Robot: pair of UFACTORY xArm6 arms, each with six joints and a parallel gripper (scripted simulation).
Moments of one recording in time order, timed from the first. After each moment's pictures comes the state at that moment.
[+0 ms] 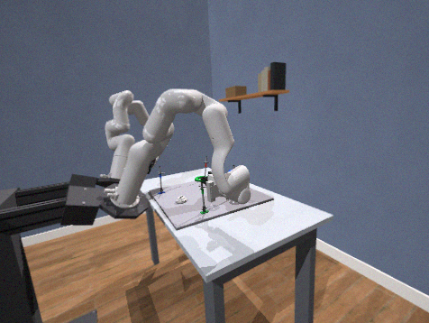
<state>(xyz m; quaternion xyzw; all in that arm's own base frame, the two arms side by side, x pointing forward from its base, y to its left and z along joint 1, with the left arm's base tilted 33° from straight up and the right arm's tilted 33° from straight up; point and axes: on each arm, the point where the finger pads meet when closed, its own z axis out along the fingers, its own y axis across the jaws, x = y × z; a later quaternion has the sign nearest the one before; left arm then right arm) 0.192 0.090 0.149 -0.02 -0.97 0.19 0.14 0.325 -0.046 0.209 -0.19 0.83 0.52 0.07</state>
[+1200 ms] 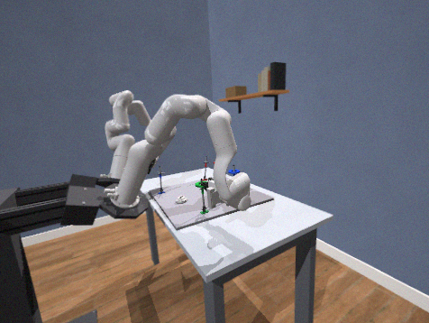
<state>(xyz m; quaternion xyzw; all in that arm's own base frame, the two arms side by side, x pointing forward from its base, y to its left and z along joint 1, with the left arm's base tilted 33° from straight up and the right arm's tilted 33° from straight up) 0.192 0.090 0.149 -0.02 -0.97 0.19 0.14 0.336 -0.059 0.184 -0.19 0.83 0.52 0.07</state>
